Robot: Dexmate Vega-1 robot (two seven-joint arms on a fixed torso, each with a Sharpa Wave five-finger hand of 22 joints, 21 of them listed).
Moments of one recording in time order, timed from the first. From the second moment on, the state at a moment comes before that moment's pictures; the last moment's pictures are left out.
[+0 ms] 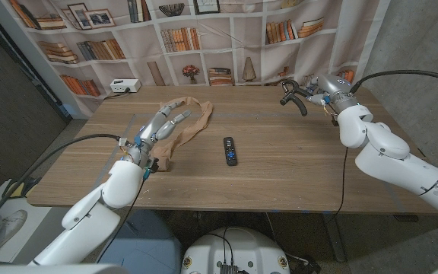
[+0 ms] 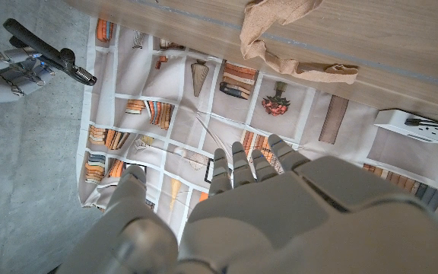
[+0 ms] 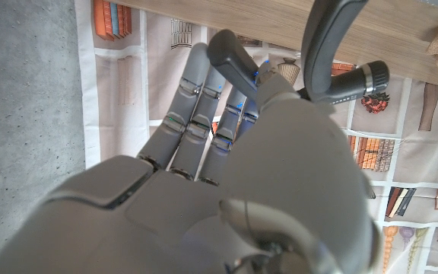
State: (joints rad) left arm 1.48 0.60 0.04 -2.22 0.36 0.13 0.20; left_hand 0.14 0.06 0.48 -0.13 0.18 0.13 -0.01 0.19 0.18 0.13 0.03 0.22 0.20 -0.03 0.01 0.18 0.17 0.04 0.04 0.19 0.17; right arm -0.94 -0.99 -0.42 -2.17 -0.48 -0.68 -0.13; right_hand 1.36 0.06 0.28 -0.14 0.19 0.81 -0.07 0.24 0.25 0.84 -0.11 0.36 0.57 0.93 -0.07 0.49 0.67 0.74 -0.07 1.00 0.42
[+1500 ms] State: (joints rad) left arm 1.52 0.54 0.08 -2.23 0.56 0.17 0.20; left_hand 0.15 0.07 0.48 -0.13 0.18 0.13 -0.01 0.19 0.18 0.14 0.02 0.23 0.20 -0.03 0.01 0.18 0.17 0.04 0.04 0.19 0.17; right arm -0.93 -0.96 -0.44 -2.15 -0.50 -0.68 -0.13; right_hand 1.36 0.06 0.28 -0.14 0.19 0.81 -0.08 0.24 0.25 0.85 -0.11 0.35 0.58 0.93 -0.07 0.48 0.68 0.72 -0.07 1.04 0.39
